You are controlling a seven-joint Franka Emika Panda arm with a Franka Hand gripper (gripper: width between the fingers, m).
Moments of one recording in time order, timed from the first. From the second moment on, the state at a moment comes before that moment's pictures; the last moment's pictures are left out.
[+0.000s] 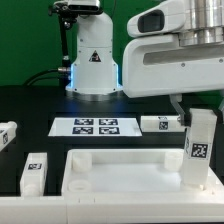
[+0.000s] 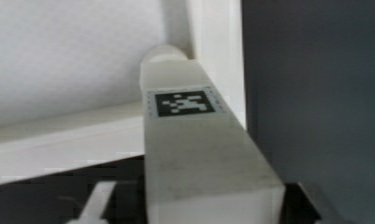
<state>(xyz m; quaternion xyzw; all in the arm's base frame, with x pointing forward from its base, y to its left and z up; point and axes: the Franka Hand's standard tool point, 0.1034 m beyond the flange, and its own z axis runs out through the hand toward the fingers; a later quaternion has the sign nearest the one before) 0.643 0.115 0.123 -0.99 0.09 -0.07 0.06</state>
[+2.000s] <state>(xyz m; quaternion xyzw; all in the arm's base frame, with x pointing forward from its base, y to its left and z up) 0.631 0.119 0.117 -0.85 0.51 0.02 0.12</state>
